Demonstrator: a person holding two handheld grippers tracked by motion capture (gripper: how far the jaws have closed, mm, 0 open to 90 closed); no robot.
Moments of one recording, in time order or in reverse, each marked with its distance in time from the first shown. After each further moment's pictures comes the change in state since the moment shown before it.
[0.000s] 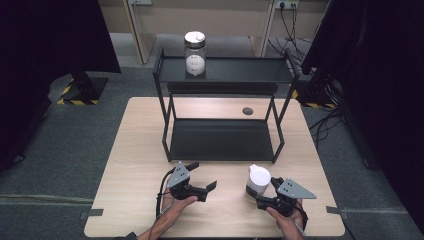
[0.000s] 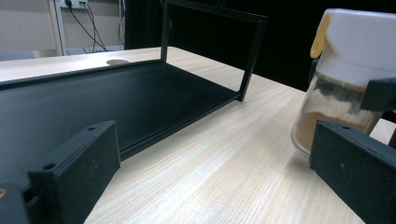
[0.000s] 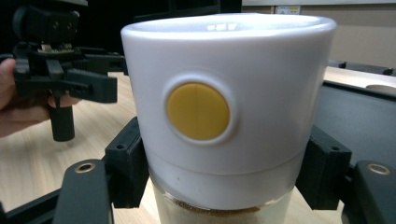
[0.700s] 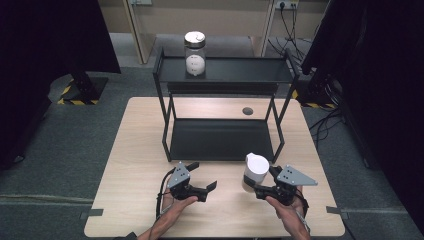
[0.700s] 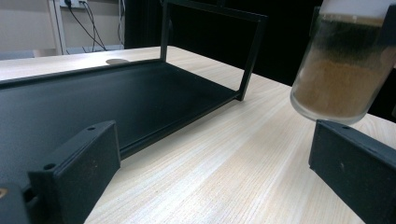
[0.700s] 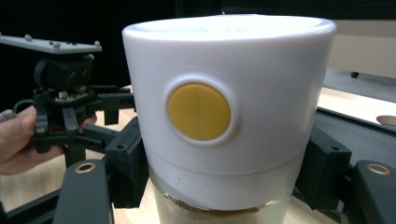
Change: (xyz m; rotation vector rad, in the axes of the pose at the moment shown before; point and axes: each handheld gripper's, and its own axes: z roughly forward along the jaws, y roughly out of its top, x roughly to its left) left arm 0.000 0.000 0.000 0.000 0.000 -0.002; right arm -0.008 0.043 0.009 -0.011 0.042 -0.004
